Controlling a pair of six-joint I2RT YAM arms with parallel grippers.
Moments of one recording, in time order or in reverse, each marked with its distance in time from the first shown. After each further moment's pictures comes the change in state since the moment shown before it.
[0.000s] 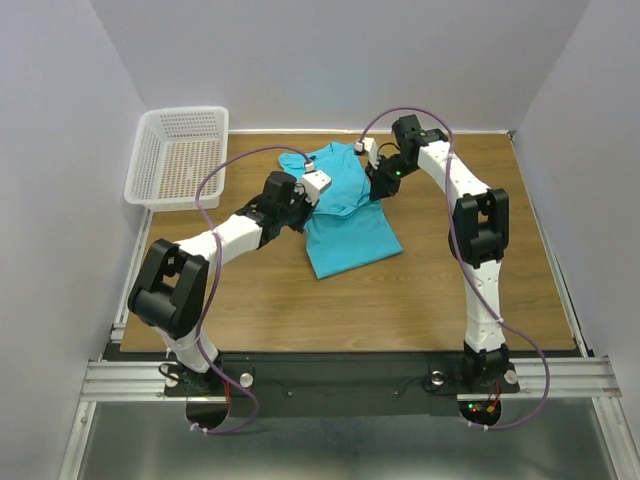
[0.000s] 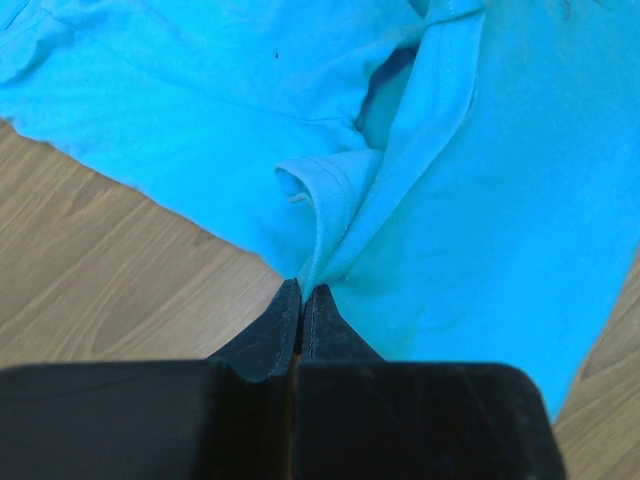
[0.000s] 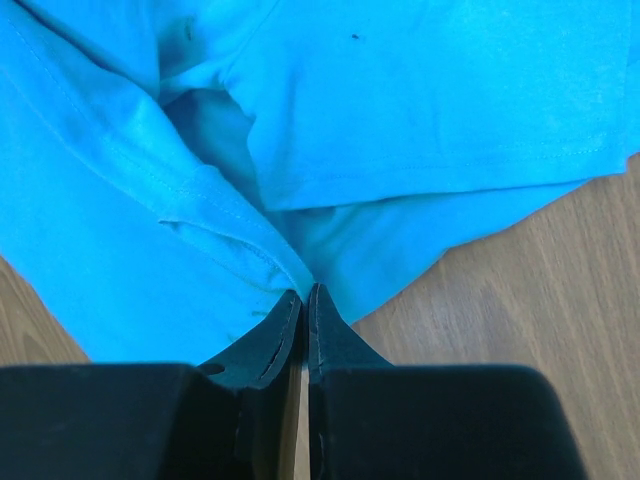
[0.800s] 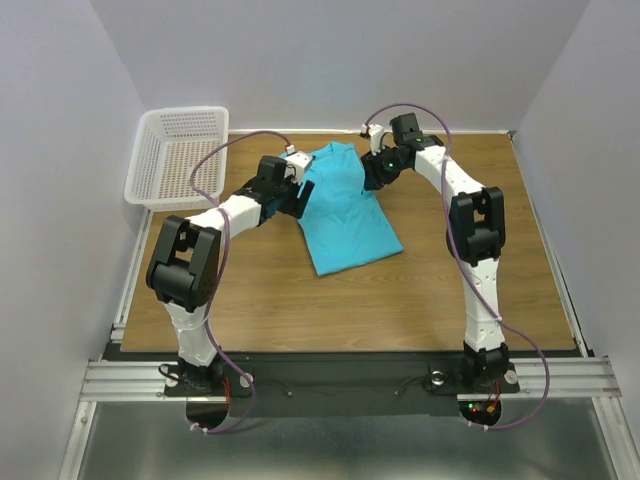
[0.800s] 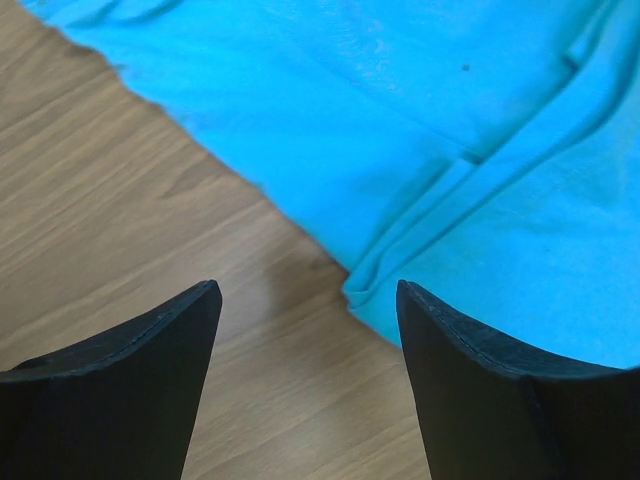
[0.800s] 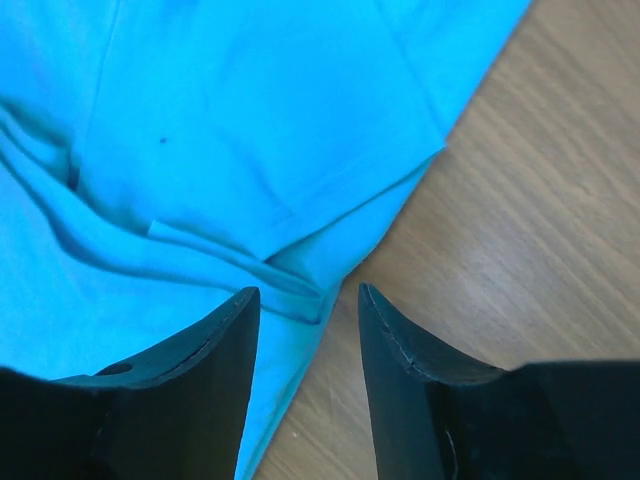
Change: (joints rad) left arm 0.112 0.216 0.188 -0.033 -0.079 -0.076; right arm 0.000 0.043 -0.025 0.305 0.172 0.445
